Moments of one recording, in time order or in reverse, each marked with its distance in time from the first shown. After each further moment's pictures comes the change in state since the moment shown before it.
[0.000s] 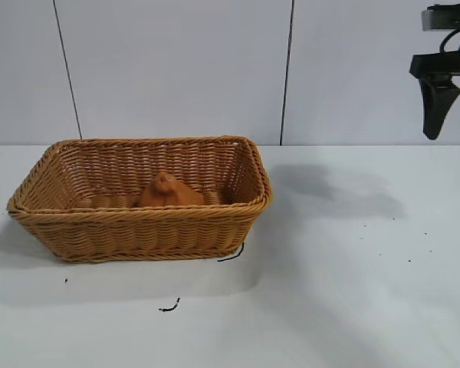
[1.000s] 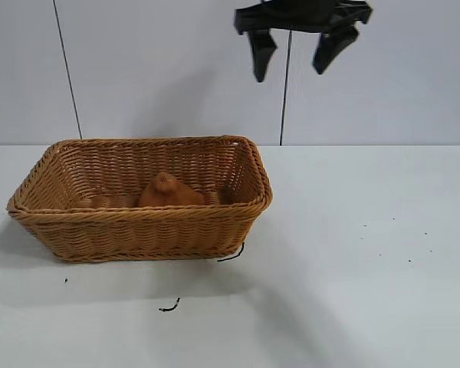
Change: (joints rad) left arm 0.000 0.000 0.000 0.000 0.001 0.000; right arm 0.088 0.666 -0.930 -0.107 -0.001 0.116
